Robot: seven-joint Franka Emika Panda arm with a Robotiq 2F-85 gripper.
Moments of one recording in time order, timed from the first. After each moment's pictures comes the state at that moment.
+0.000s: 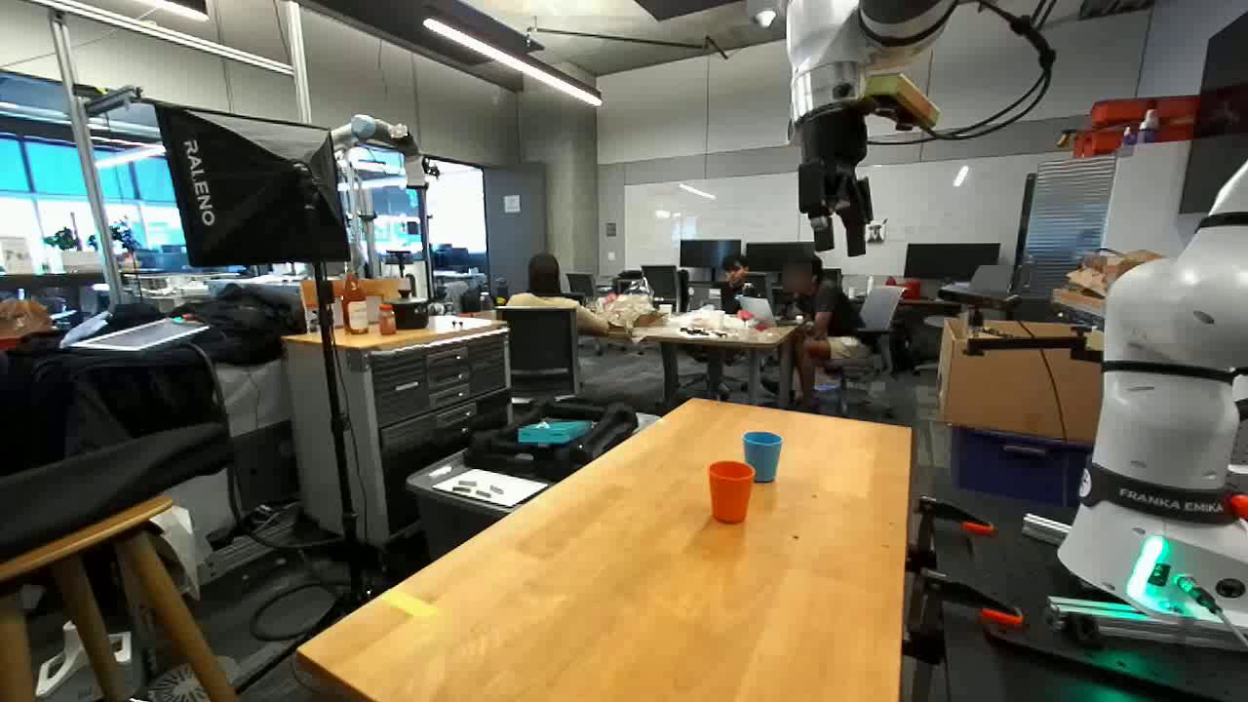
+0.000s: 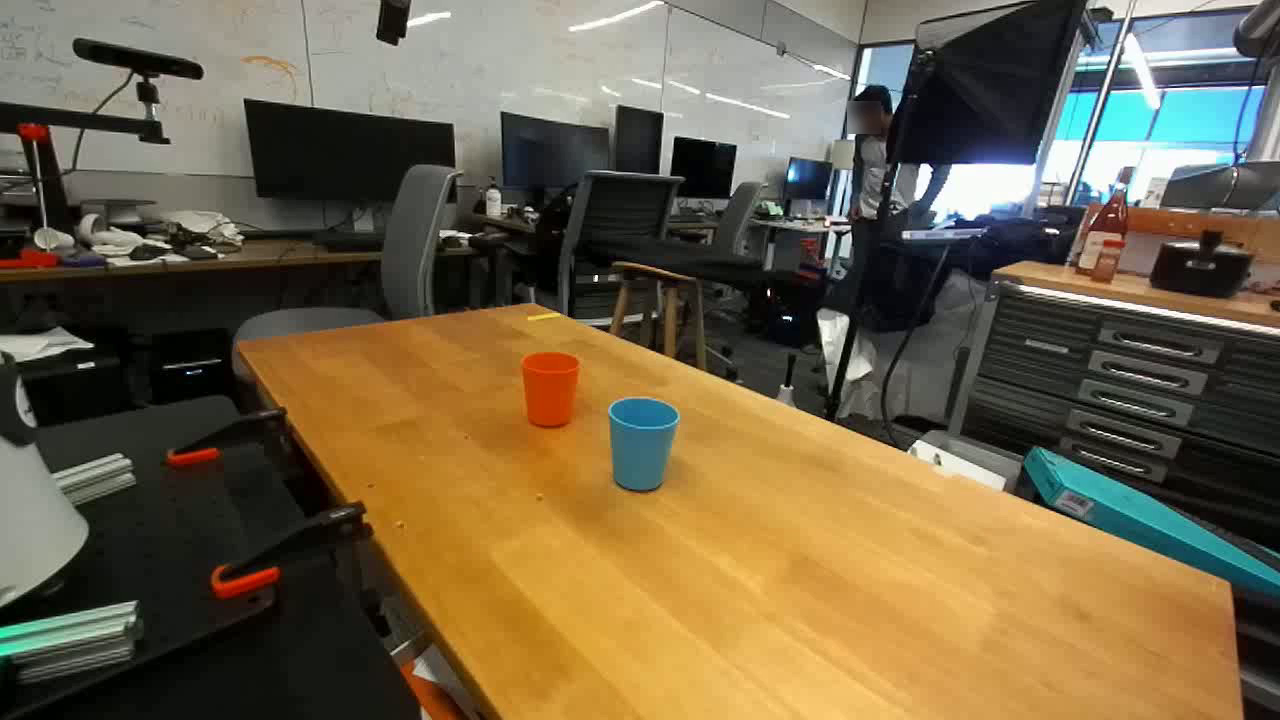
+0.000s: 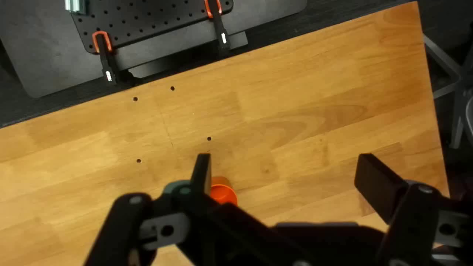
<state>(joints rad) 0.02 -0.50 0.14 -2.22 0.19 1.58 0.40</state>
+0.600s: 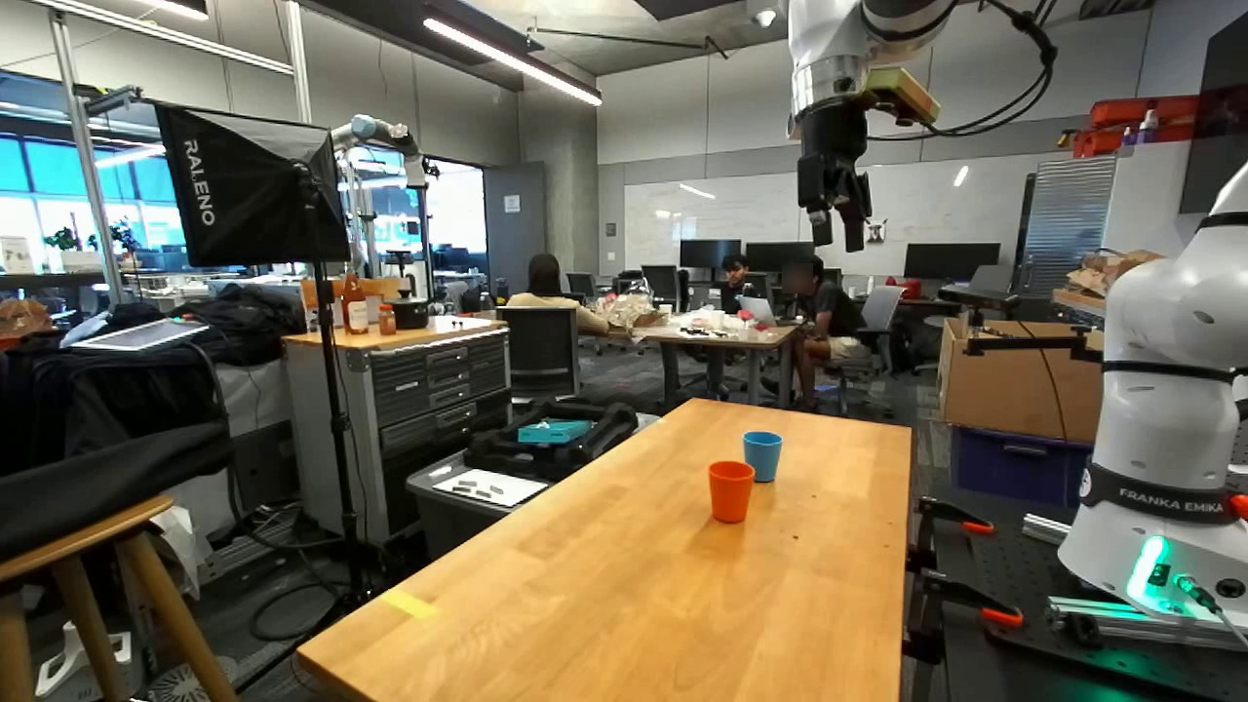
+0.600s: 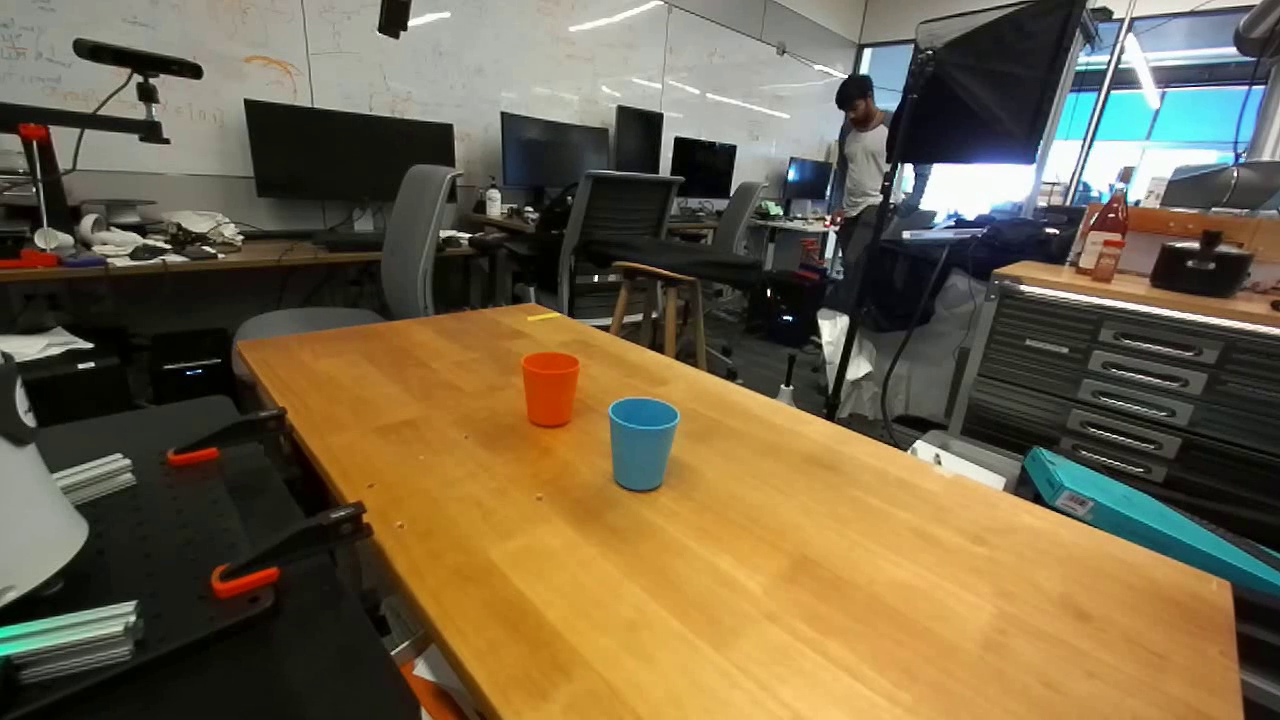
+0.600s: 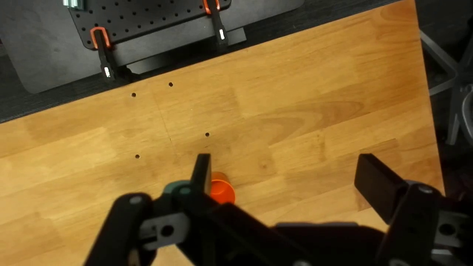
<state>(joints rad) 0.02 -0.50 0.14 -2.20 0.19 1.58 0.40</state>
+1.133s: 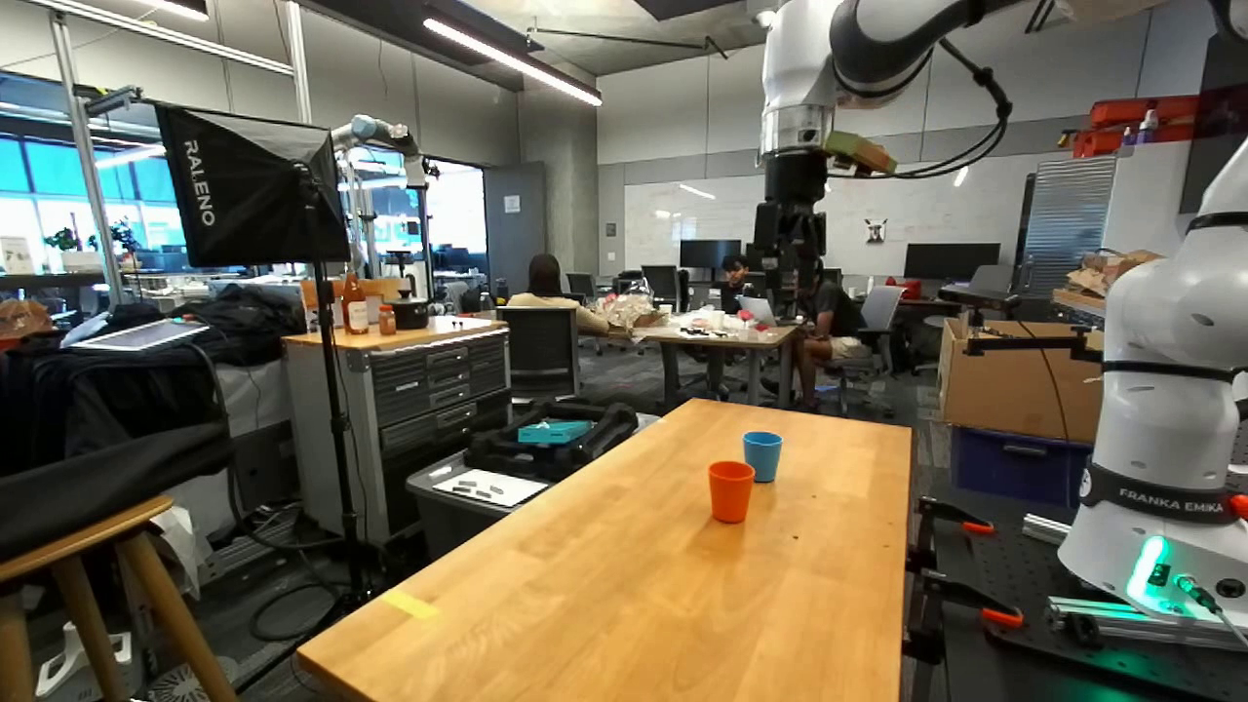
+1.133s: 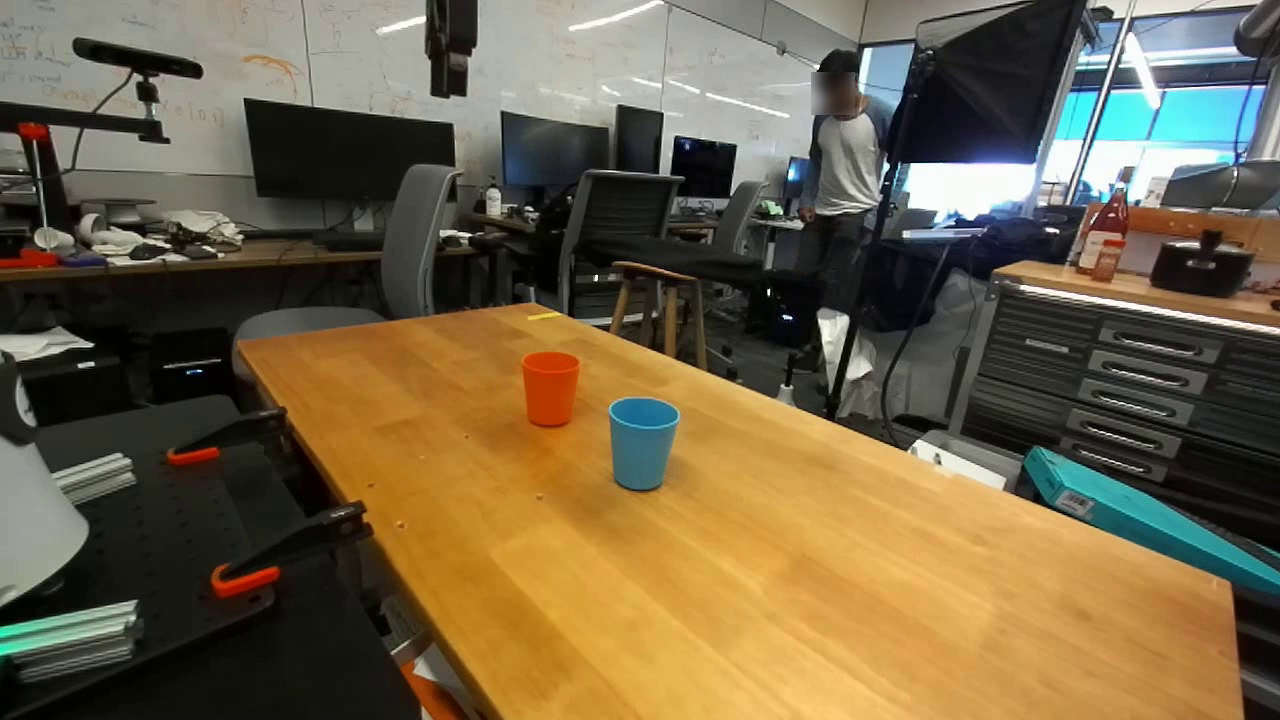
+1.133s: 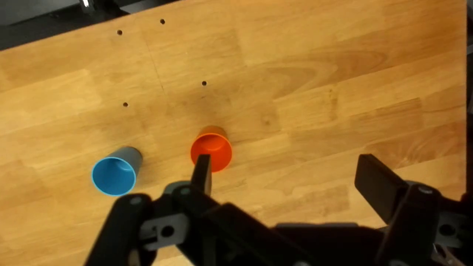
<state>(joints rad) 0.02 -0.41 0.18 -2.27 0.11 1.86 0.40</state>
